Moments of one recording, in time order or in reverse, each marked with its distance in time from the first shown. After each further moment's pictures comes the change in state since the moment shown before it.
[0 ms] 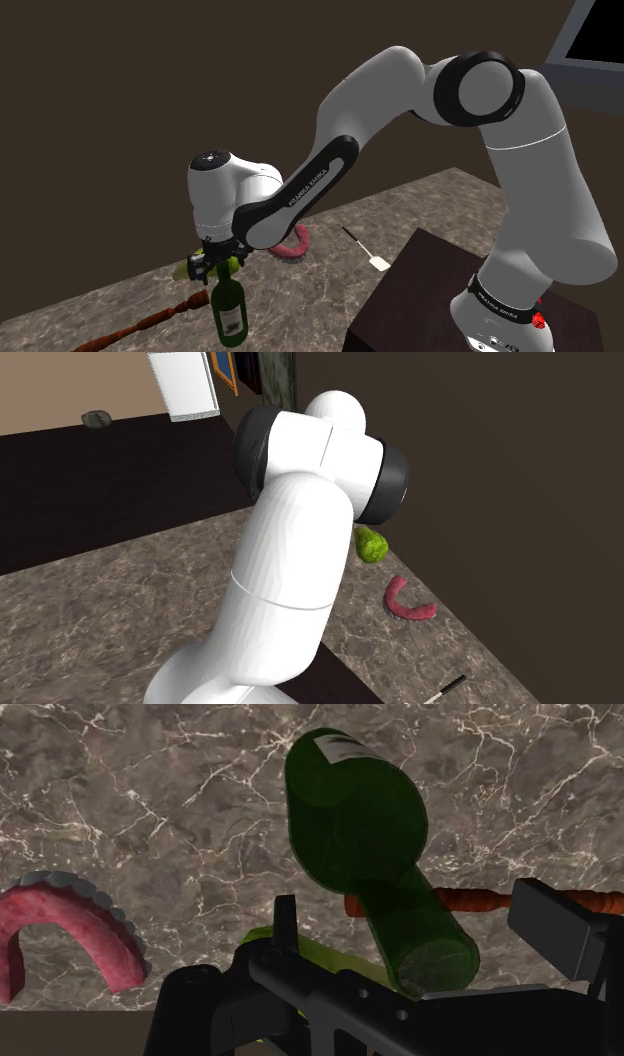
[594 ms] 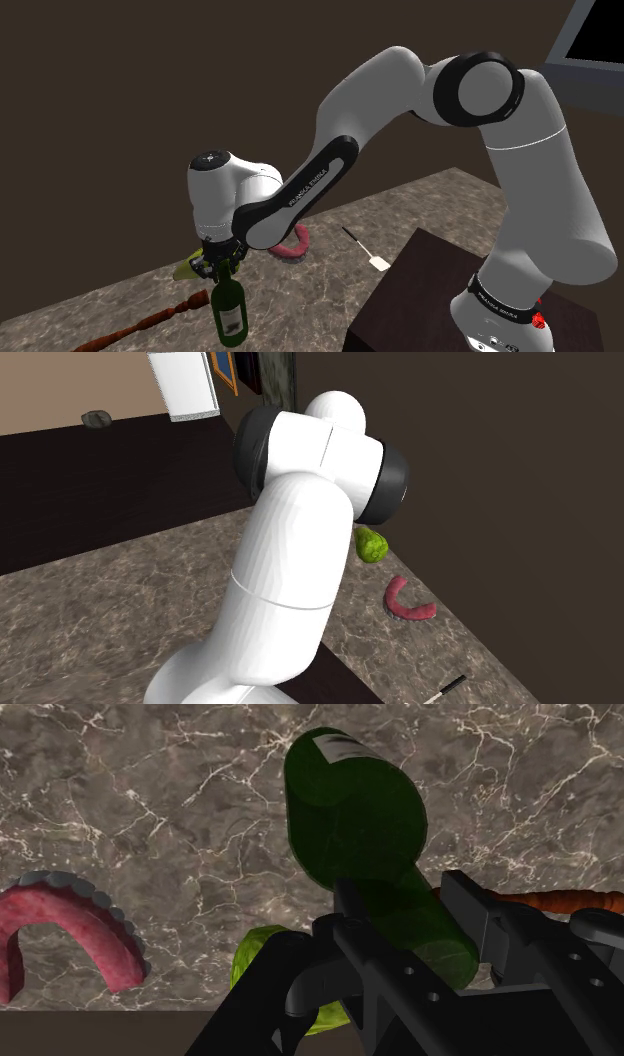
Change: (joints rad) arm 0.001 0.001 -0.001 0.002 -0.001 0.001 0.000
